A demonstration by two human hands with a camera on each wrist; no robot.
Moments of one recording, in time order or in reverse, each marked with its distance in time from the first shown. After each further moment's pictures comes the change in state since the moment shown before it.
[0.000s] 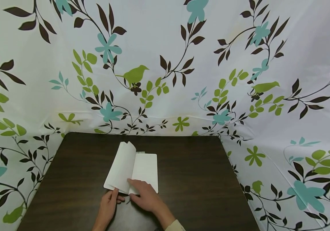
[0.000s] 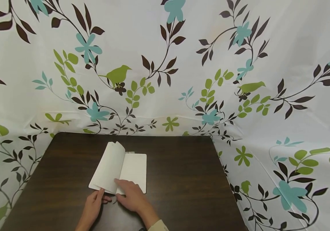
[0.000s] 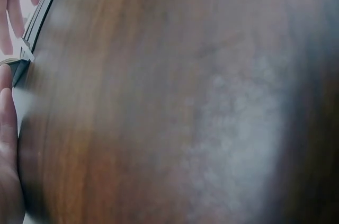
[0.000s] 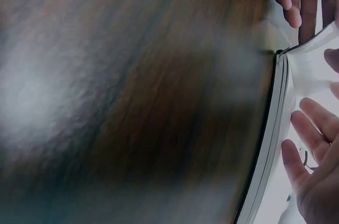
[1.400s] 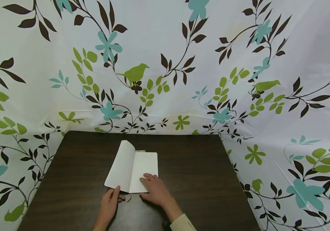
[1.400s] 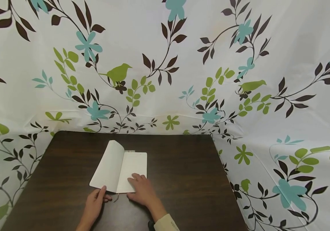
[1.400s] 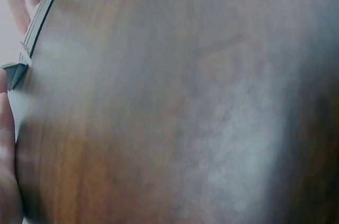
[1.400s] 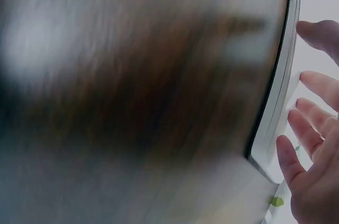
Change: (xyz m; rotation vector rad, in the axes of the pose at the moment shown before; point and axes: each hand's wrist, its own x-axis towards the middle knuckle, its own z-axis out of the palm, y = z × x) left_hand 0.000 0.003 0.003 0.005 0.026 -0.026; right_hand -0.007 0.033 -0.017 -0.326 -0.014 0.027
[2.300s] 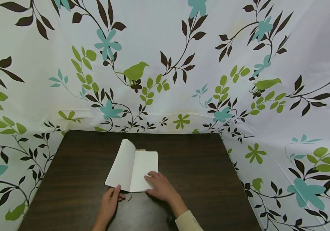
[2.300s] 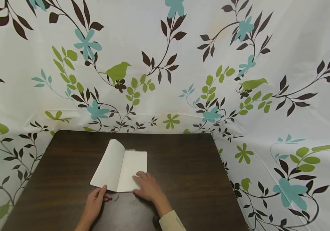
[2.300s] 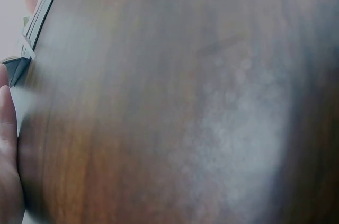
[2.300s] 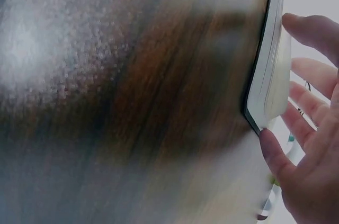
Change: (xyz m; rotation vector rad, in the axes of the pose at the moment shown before) left_hand 0.002 -0.003 0.000 0.012 -0.023 -0.012; right_hand -0.002 0.024 -0.011 0.127 -0.112 0.042
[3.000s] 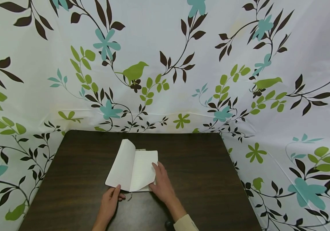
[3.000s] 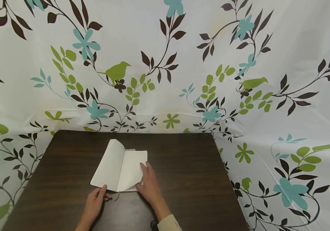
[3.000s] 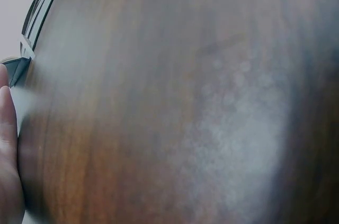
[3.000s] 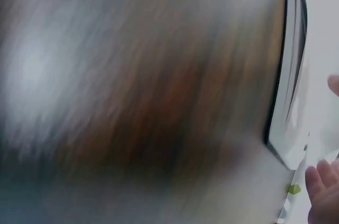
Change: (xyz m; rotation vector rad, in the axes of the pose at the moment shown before) left_hand -0.001 0.003 -0.002 0.001 -0.006 -0.007; right_hand -0.002 -0.007 0.011 0.213 0.411 0.124
